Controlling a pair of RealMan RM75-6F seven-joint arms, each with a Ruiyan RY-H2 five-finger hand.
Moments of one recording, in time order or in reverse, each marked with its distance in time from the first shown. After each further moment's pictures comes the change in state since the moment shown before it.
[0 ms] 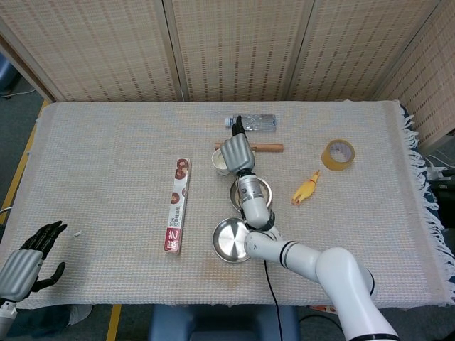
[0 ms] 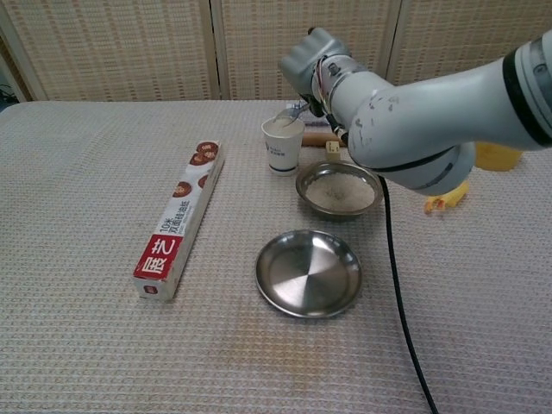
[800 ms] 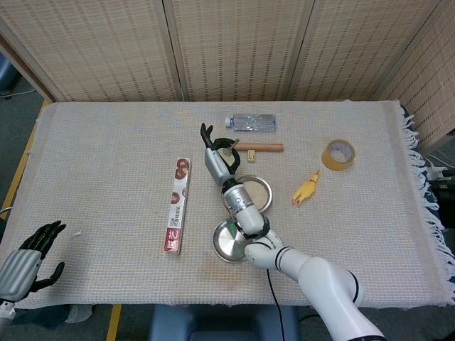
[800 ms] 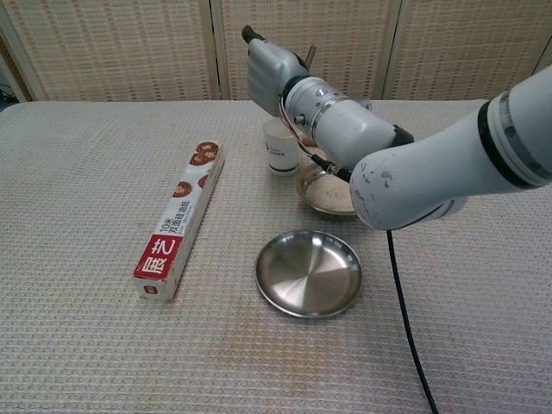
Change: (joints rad) left arm 0.002 0.004 0.001 0.005 0.006 0.005 -0.019; right arm 0.021 -0.084 -0.167 0.135 -0.245 0.018 -0.471
